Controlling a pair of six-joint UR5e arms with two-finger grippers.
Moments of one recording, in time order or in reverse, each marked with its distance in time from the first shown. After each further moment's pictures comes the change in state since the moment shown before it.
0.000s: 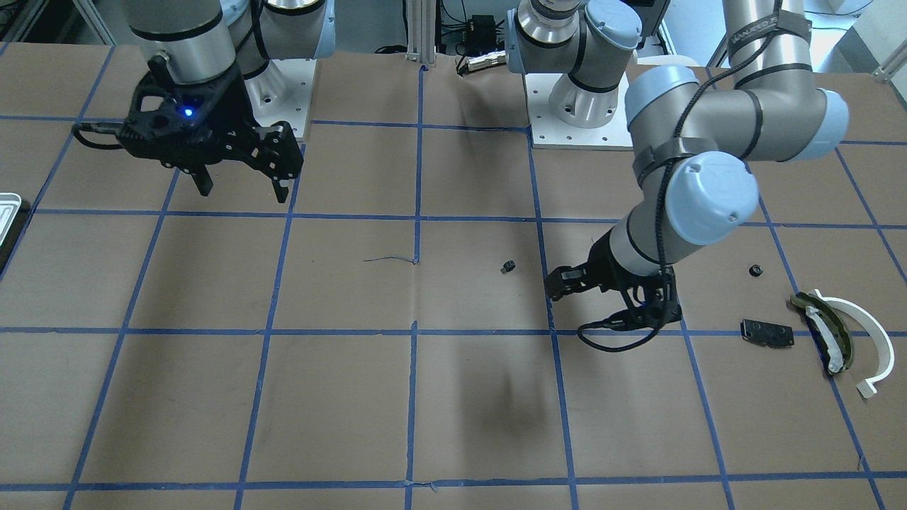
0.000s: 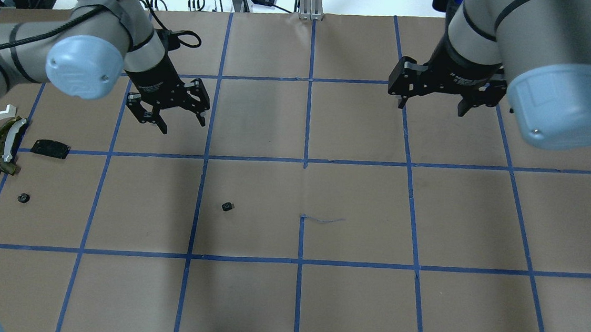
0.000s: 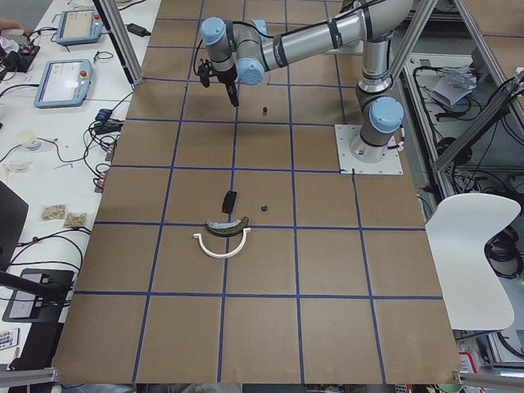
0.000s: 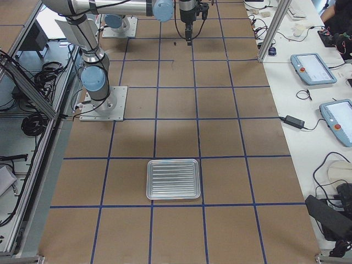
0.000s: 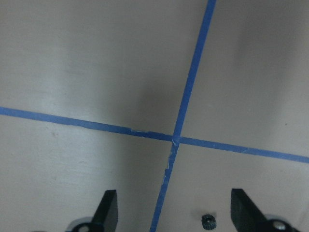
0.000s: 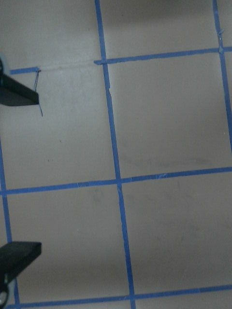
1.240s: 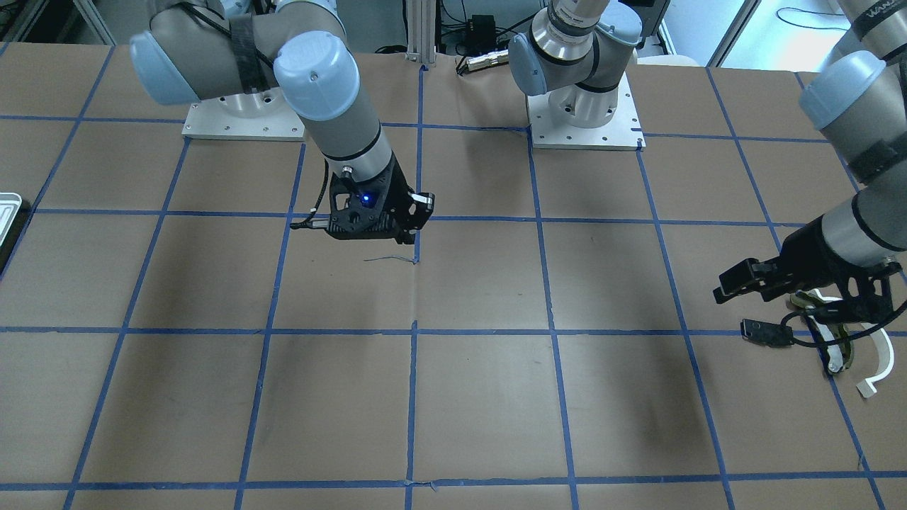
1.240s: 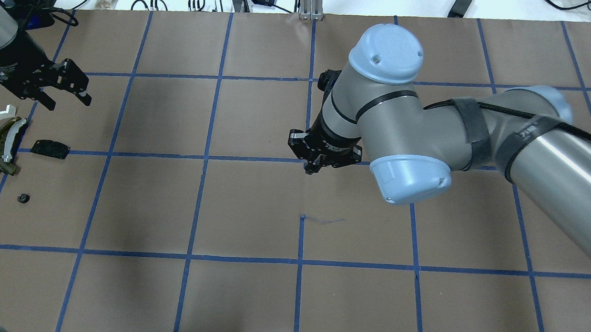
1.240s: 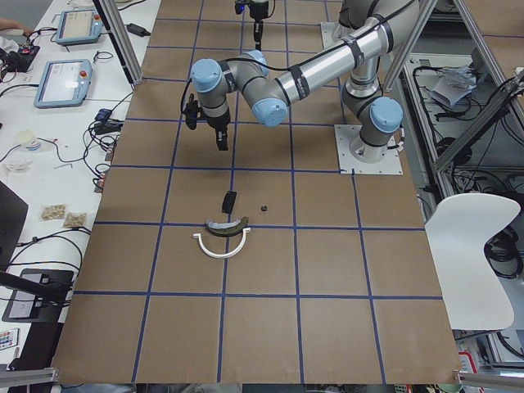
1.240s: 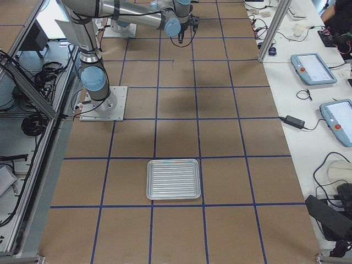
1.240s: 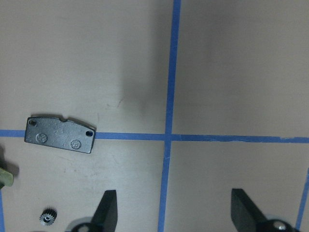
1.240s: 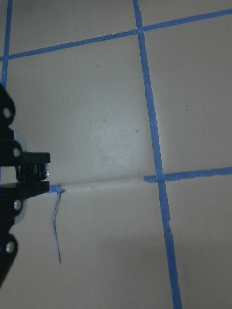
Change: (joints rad) left arm 0.391 0.002 0.103 -0.040 -0.027 0.486; right arm 0.239 0.227 0.193 -0.401 0.302 0.250
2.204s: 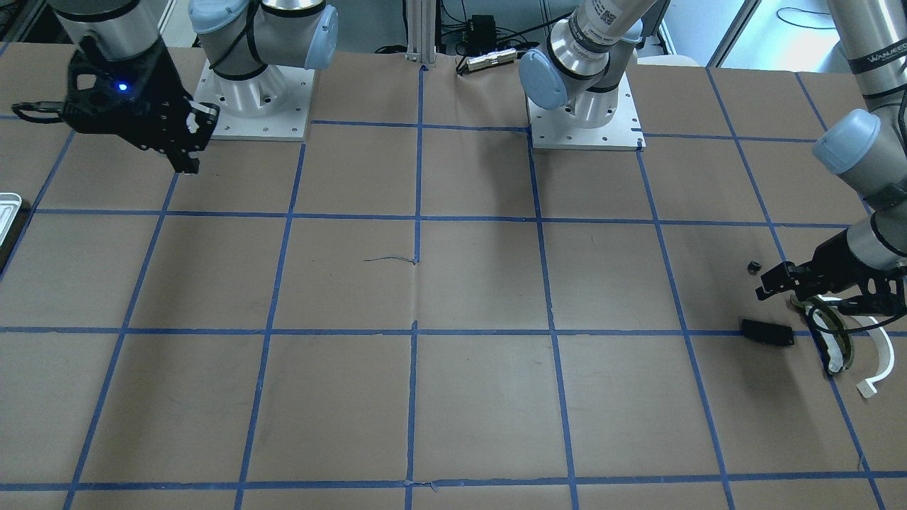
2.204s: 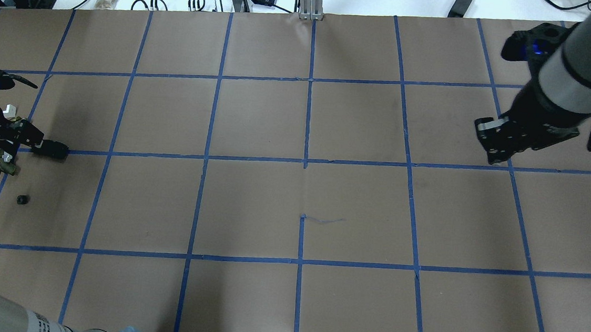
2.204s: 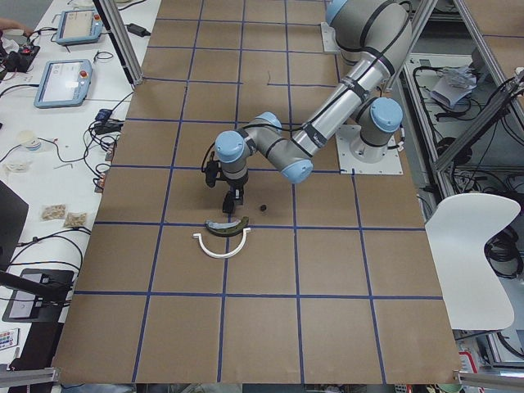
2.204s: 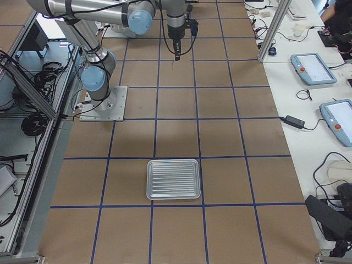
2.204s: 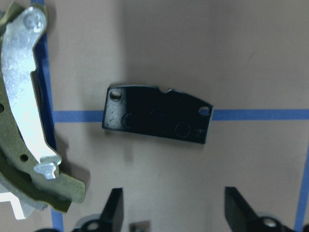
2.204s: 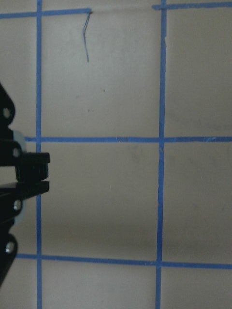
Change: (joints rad) left arm 0.275 -0.080 -0.158 0.253 0.059 0.376; right arm -0.365 -0.362 -0.009 0.413 -0.289 -0.495
